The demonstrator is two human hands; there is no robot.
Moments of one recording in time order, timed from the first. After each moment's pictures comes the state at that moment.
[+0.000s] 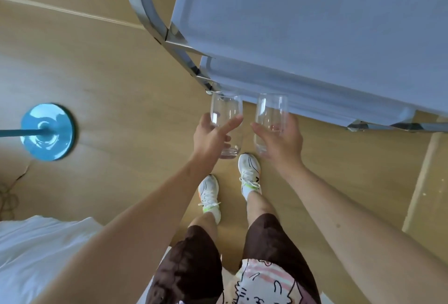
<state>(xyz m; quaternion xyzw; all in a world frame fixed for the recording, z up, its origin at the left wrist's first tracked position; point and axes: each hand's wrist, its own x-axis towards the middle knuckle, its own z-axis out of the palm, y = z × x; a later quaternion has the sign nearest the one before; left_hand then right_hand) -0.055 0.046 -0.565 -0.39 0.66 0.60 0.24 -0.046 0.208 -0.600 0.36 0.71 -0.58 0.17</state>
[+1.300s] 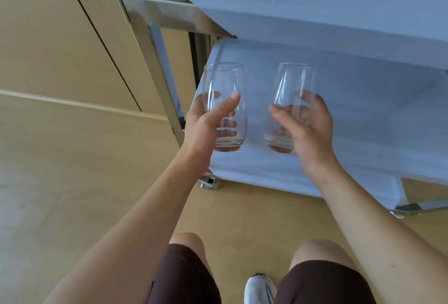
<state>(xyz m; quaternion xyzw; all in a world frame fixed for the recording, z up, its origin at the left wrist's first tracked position) -0.190 -0.004 -0.763 -0.08 0.64 0.76 0.08 -0.174 0.186 -0.767 0.12 0.71 -0.68 -0.13</state>
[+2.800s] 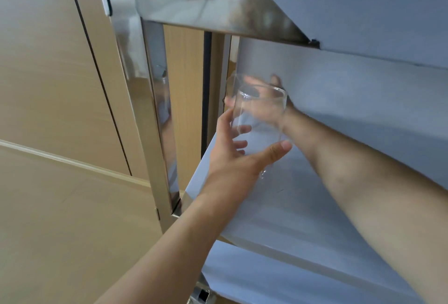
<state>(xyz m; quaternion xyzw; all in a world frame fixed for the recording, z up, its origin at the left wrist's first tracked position) -0.298 0.023 -0.818 0.07 0.66 0.74 -0.08 -0.453 0.140 -0.783 -0.08 0.92 -0.37 -0.09</state>
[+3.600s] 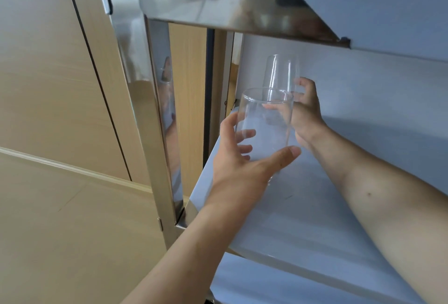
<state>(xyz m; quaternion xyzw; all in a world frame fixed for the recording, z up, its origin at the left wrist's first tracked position) -0.301 0.024 -0.819 0.06 0.66 0.74 -0.10 -0.457 0.175 -0.799 0.03 0.76 -0.63 -0.17</state>
